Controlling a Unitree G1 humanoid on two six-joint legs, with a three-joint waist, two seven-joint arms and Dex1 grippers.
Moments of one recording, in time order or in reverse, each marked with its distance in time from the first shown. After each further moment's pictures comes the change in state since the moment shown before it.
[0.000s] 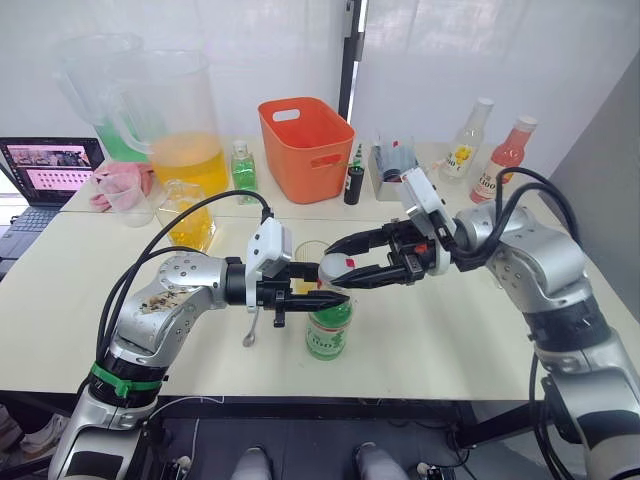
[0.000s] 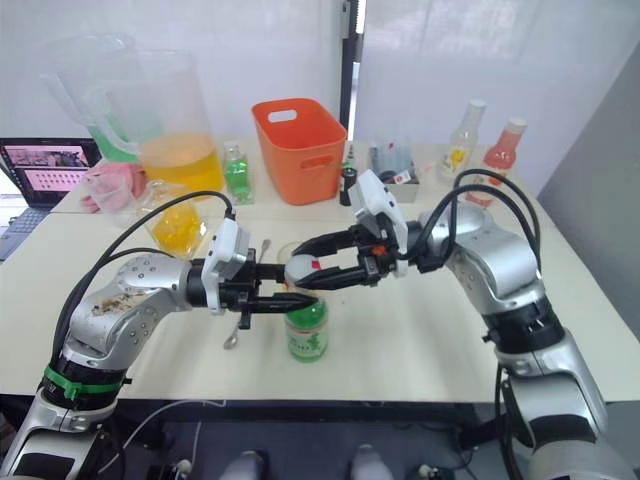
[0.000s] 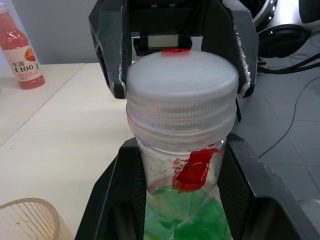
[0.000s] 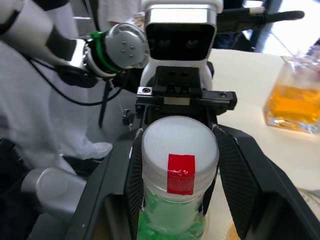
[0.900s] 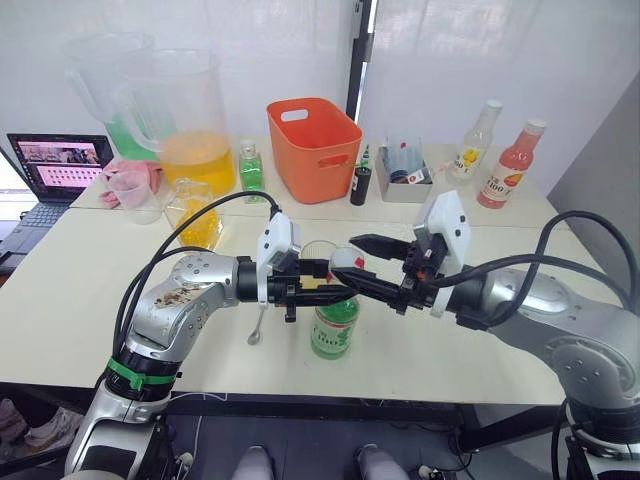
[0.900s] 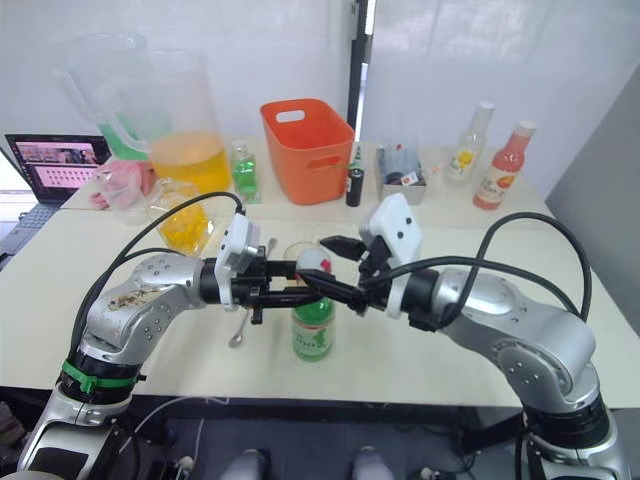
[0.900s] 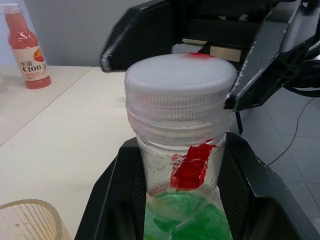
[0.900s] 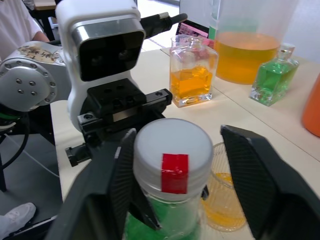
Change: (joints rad) left arm -0.028 -0.061 -0.013 0.048 -0.008 0.023 0.035; right arm 0.397 -0.047 -0.253 -0.711 0.385 0.422 -1.069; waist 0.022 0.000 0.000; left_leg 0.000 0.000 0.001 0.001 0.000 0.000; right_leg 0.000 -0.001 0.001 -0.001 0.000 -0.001
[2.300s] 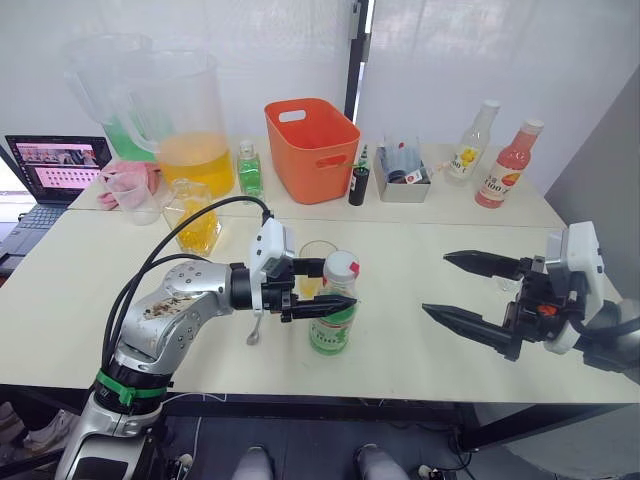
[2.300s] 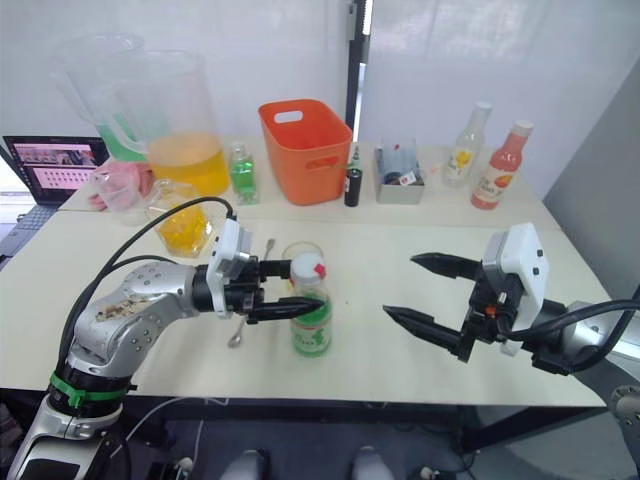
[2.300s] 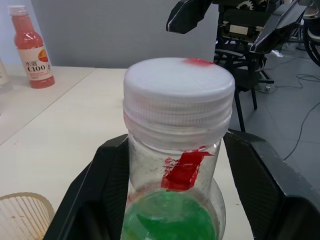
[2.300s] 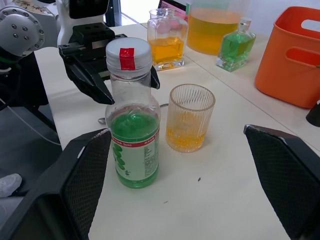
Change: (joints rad) left arm 0.059 0.026 0.023 -0.078 -0.045 0.020 0.055; right arm 0.468 -0.245 -0.489 -0.013 0.007 -0.150 0.409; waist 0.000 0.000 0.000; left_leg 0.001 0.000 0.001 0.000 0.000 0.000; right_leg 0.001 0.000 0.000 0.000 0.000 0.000
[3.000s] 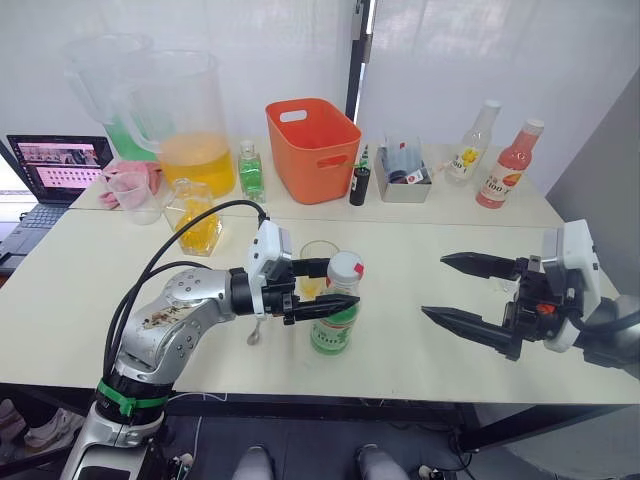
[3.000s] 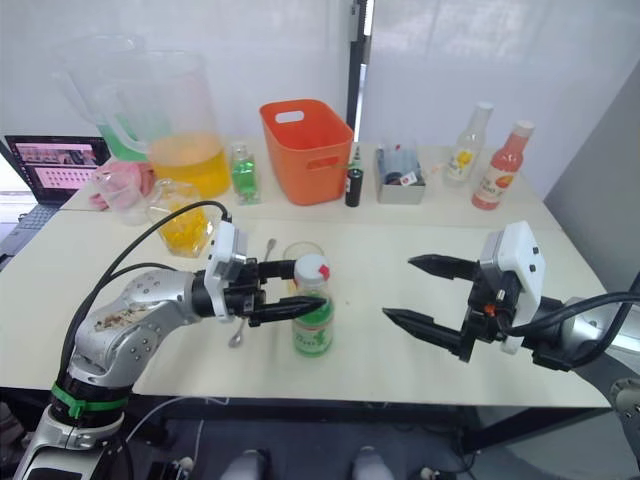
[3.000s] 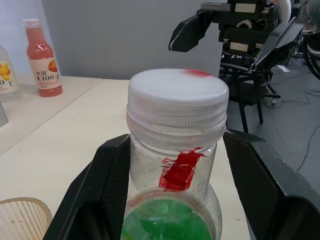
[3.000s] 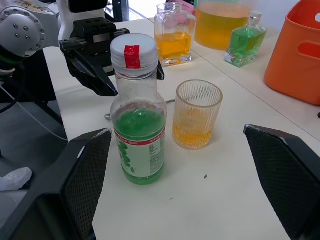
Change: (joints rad) left arm 0.040 -0.024 0.014 -0.032 -0.023 -0.022 0.041; right arm -0.021 -0.017 0.010 0.018 0.000 0.020 0.029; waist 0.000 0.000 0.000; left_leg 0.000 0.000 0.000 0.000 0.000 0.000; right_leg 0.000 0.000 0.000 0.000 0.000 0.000
